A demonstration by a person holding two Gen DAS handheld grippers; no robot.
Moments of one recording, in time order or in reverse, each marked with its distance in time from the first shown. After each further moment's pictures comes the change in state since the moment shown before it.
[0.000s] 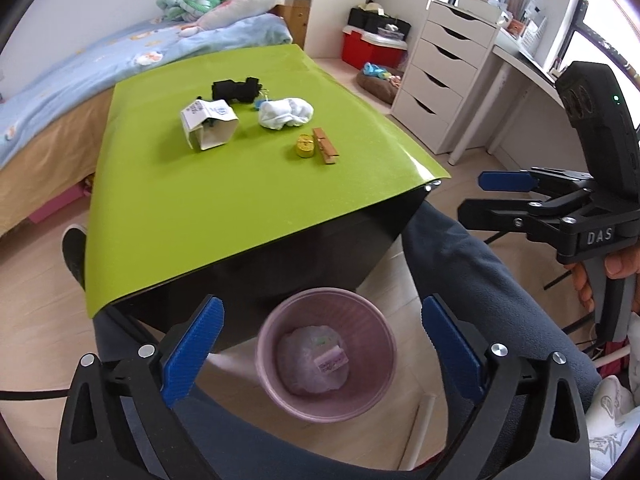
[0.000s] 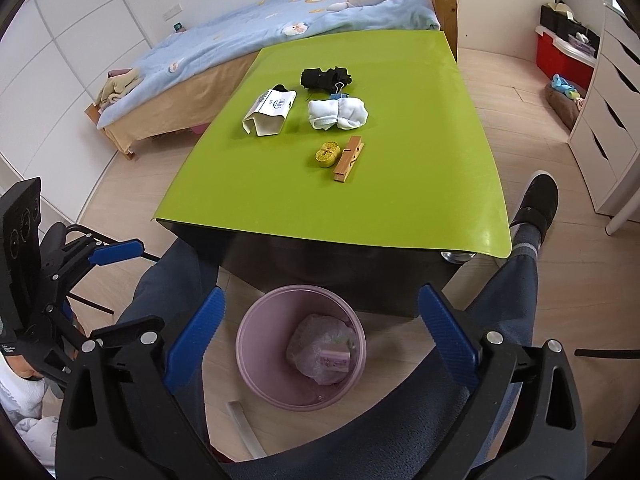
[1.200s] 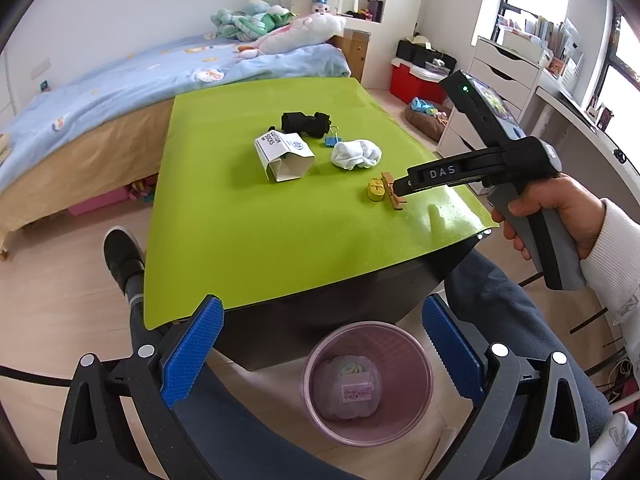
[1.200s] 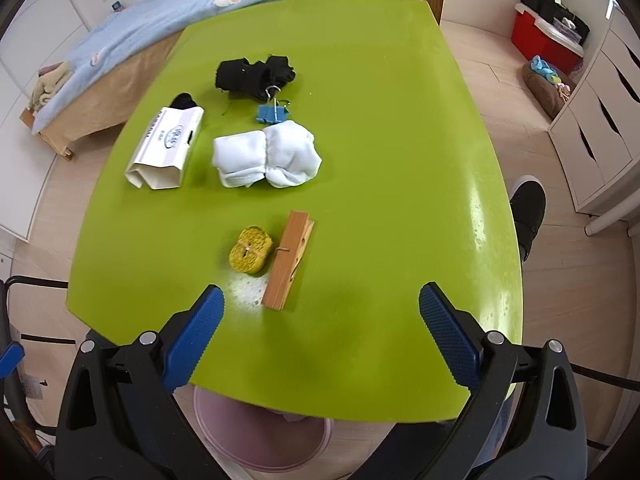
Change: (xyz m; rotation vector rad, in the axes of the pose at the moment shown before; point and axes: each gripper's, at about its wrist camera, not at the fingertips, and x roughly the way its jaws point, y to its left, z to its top) left arm -0.024 0.039 0.011 -0.099 -0.107 0.127; right arm 0.122 -0.028 0.116 0.063 0.146 -0.188
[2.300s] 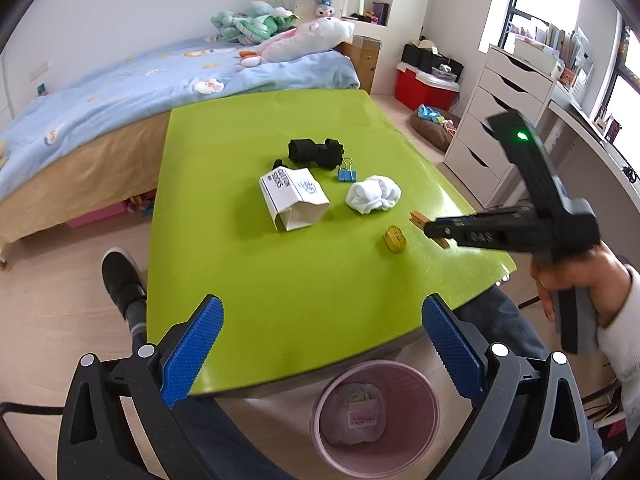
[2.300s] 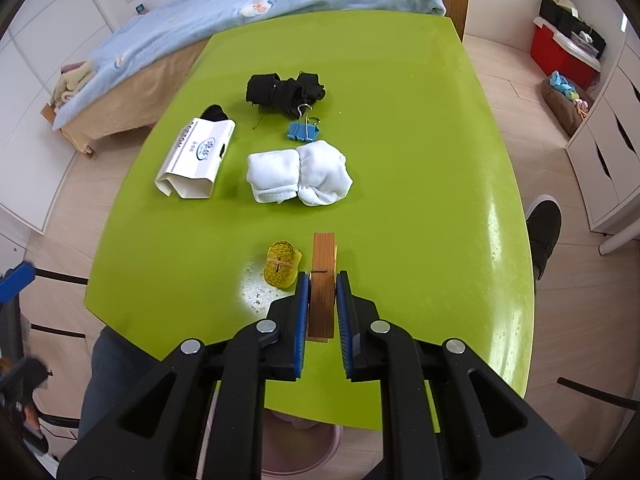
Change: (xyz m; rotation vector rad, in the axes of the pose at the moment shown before) left arm 0.031 0.017 0.062 -0.003 0.002 0.000; right arm -0.014 0.008 -0.001 -0.041 -0.051 0.082
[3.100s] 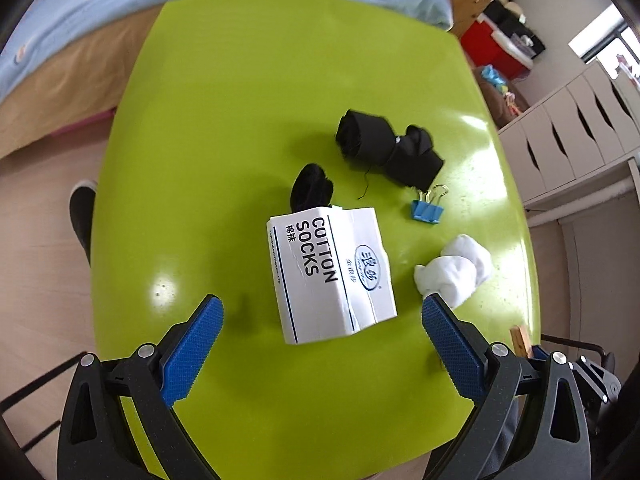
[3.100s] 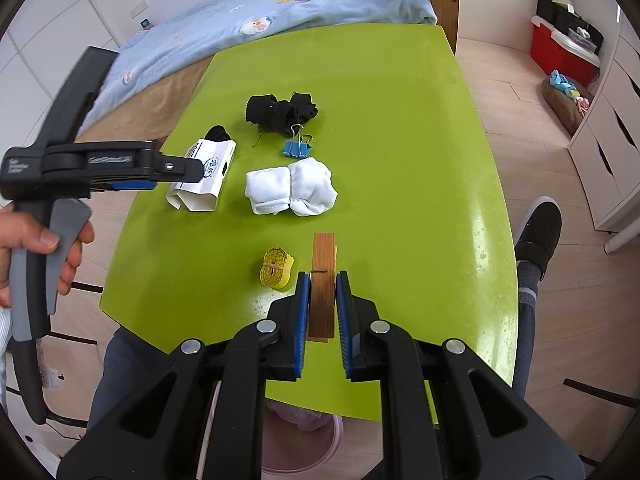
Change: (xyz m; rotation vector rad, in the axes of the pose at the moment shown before) left arm 0.157 0.050 0.101 -0.268 0.407 0.002; right arm -0.019 -0.015 -0.001 0.019 -0.031 0.038
